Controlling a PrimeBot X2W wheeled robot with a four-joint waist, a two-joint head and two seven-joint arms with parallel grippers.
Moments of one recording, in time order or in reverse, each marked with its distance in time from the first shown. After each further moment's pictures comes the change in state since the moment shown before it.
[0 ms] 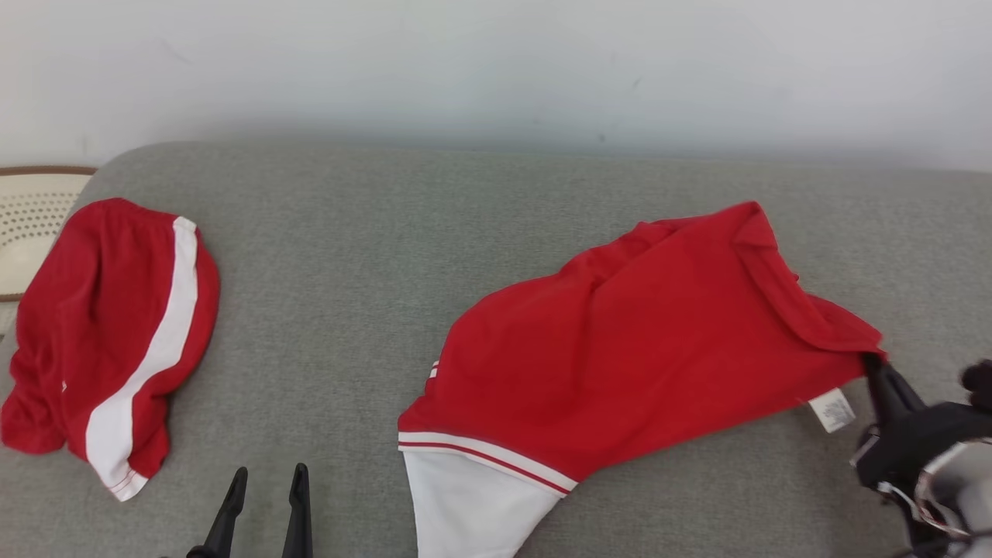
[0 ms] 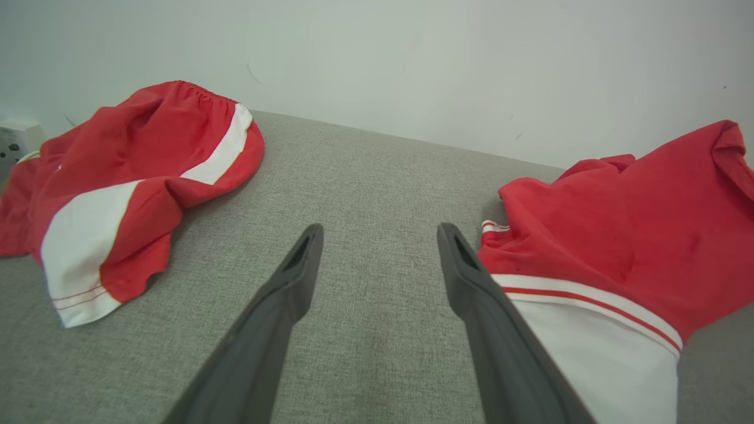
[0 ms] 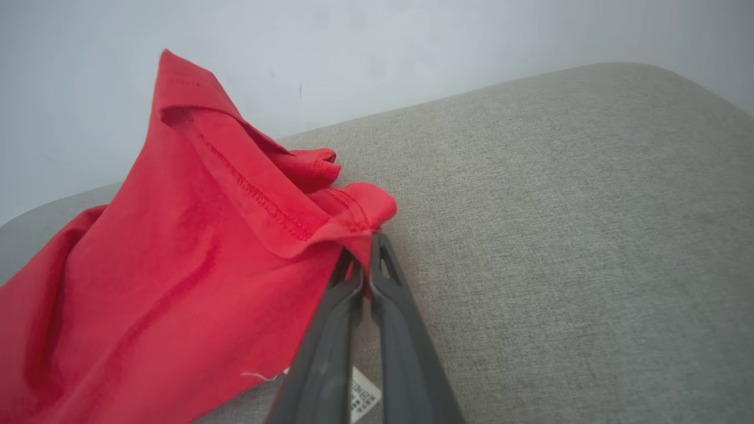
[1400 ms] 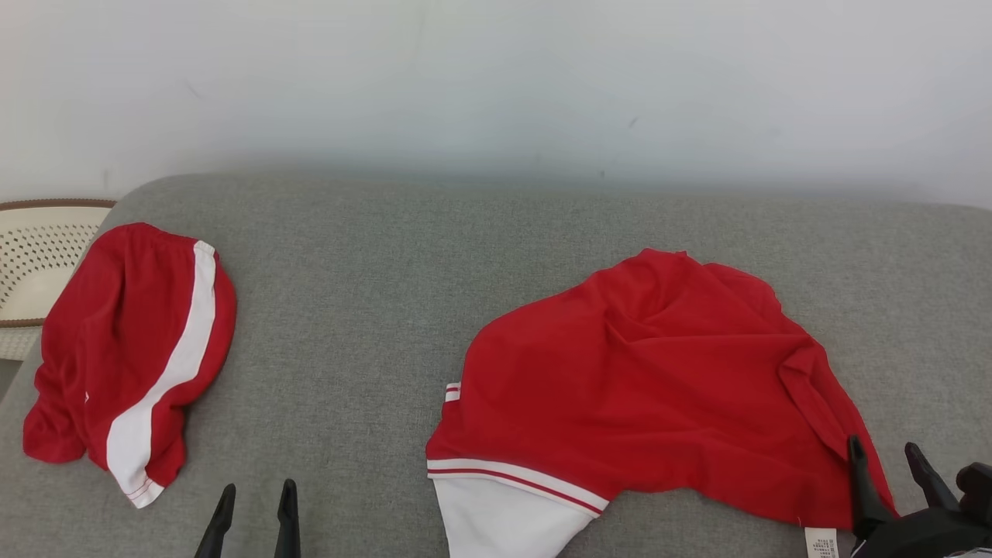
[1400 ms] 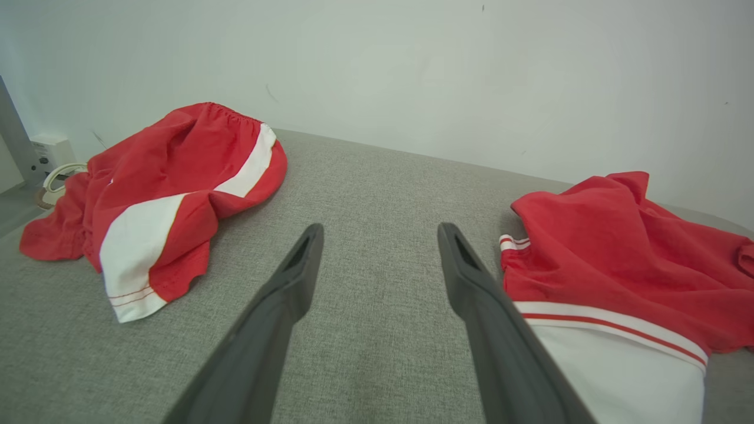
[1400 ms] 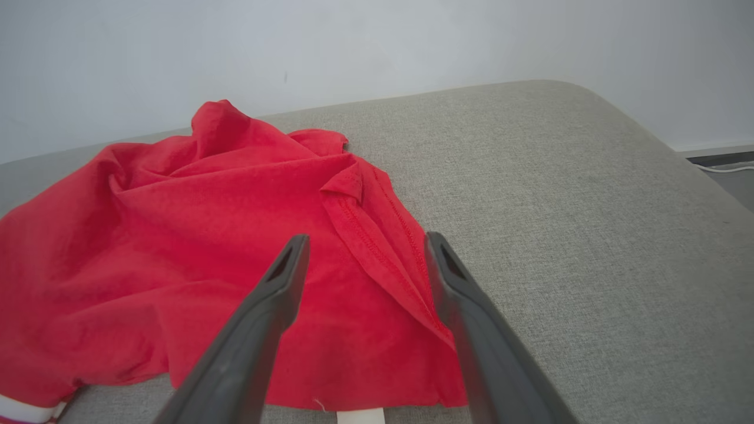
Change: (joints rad) left arm 0.035 0.000 0.025 -0.003 0.011 -0.004 0.000; right arm 0.403 0.257 -0.378 -0.508 -0.441 0.000 0.211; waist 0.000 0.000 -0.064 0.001
